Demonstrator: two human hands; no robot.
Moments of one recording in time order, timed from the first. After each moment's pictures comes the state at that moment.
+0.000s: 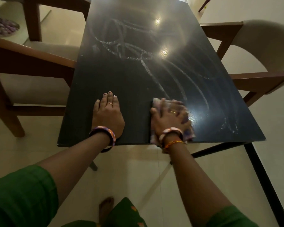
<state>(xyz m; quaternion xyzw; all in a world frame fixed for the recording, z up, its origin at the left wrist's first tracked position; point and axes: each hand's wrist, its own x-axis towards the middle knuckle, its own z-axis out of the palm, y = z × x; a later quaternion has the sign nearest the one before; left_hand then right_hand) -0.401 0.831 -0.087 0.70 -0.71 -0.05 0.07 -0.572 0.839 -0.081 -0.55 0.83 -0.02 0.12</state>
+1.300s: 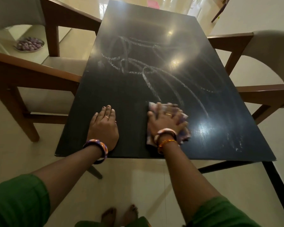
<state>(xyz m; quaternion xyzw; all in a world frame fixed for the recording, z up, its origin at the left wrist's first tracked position) -0.403 0.833 -0.080 0.71 -0.70 -0.05 0.07 -0.580 0.799 -0.078 -0.58 0.80 -0.02 0.13</state>
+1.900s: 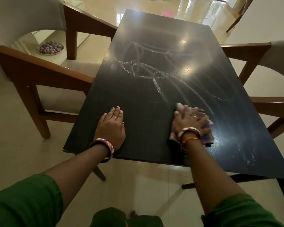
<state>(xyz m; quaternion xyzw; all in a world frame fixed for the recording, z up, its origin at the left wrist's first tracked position) -0.402 0.833 -0.085 0.71 -0.70 -0.05 0.08 -0.628 0.775 -0.074 -0.53 0.84 -0.03 0.13</state>
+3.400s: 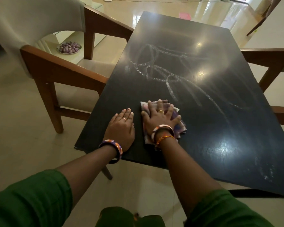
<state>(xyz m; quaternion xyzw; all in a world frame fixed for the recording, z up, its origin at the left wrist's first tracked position) -0.400 0.834 -0.085 0.70 -0.70 -0.07 0.11 -0.528 0.769 -0.080 -0.72 0.67 -0.01 0.15</state>
